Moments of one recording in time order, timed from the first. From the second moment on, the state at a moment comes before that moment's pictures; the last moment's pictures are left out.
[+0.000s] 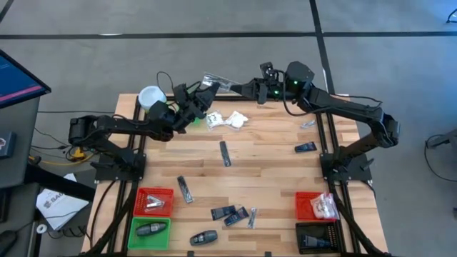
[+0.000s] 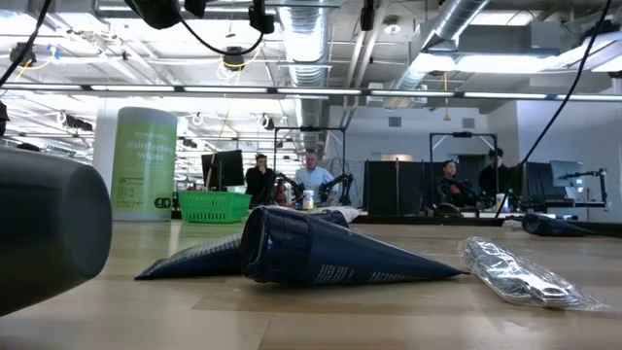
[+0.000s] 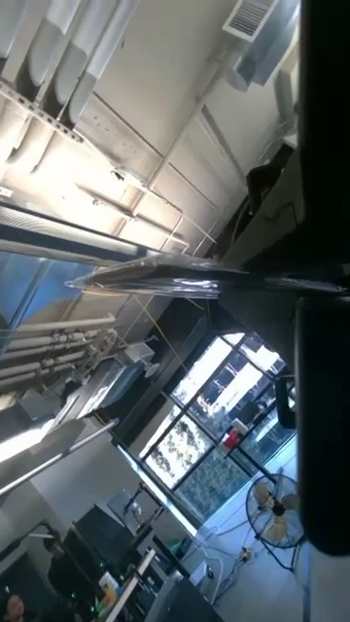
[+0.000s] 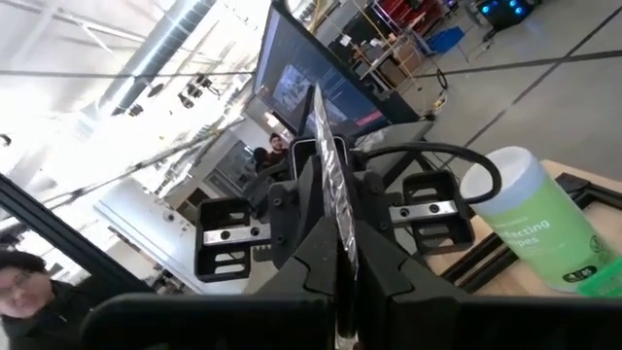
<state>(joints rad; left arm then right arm) 0.18 1.43 0.90 1.15 -0.31 -0.61 -0.38 1.44 1.34 0.20 -0.35 0.83</state>
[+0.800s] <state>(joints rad) 0.19 1.40 0.93 1.02 -0.26 -0.67 -0.40 1.41 1.33 0.21 -0.44 0.84</state>
